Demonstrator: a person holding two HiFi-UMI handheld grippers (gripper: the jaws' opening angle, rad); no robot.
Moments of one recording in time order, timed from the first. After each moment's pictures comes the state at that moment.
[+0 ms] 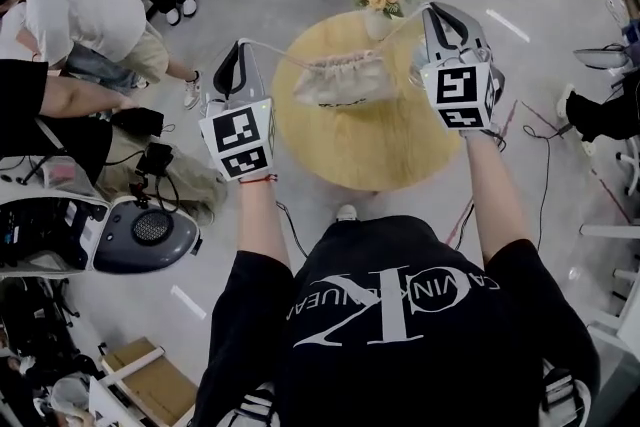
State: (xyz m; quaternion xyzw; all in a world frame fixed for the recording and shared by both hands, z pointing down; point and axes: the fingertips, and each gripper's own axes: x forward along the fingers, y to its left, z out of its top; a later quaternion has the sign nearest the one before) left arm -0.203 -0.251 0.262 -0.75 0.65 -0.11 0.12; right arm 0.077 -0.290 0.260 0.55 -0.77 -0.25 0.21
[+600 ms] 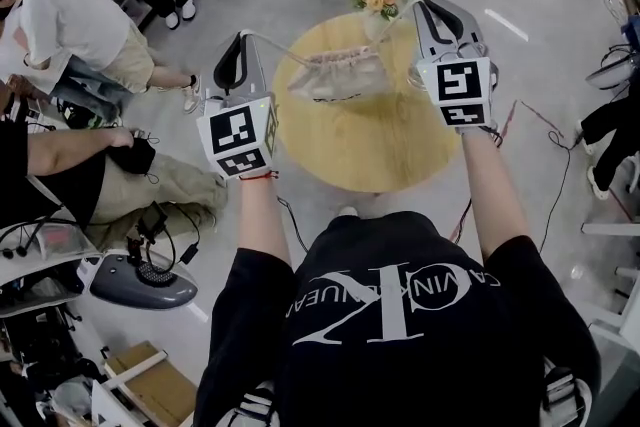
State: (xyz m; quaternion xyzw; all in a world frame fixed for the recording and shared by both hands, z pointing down) left arm -0.182 -0.268 0.235 -0.77 0.62 -0.06 0.14; right arm 0.070 -0.305 0.238 0.54 -0.80 -0.23 0.15
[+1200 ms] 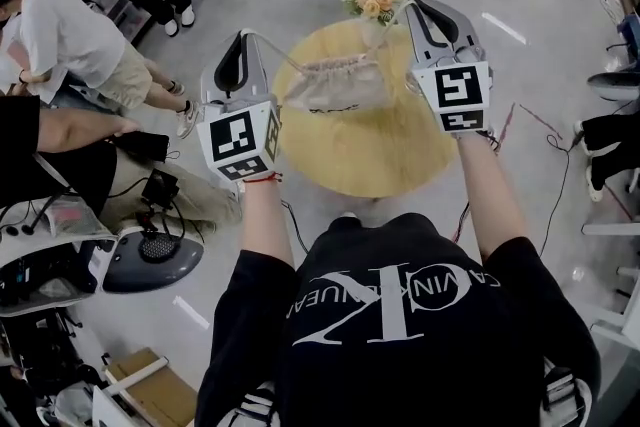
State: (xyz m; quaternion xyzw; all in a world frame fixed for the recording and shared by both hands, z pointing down) left arm -0.172 -0.269 0.215 -0.77 0.62 -0.02 0.15; right arm 0.060 -0.301 0.223 0.53 -0.81 -0.22 0.11
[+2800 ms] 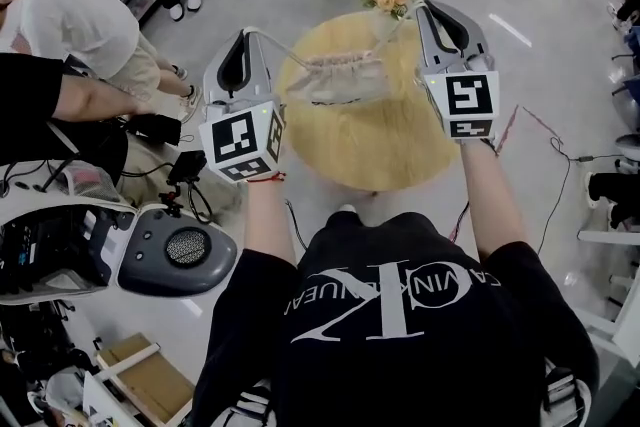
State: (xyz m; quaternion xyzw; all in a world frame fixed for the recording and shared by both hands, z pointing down) left arm -0.190 -0.262 0.225 -0.76 0.63 0.00 0.12; right arm 0.051 -0.298 0.229 0.53 -0.82 -0.21 0.09
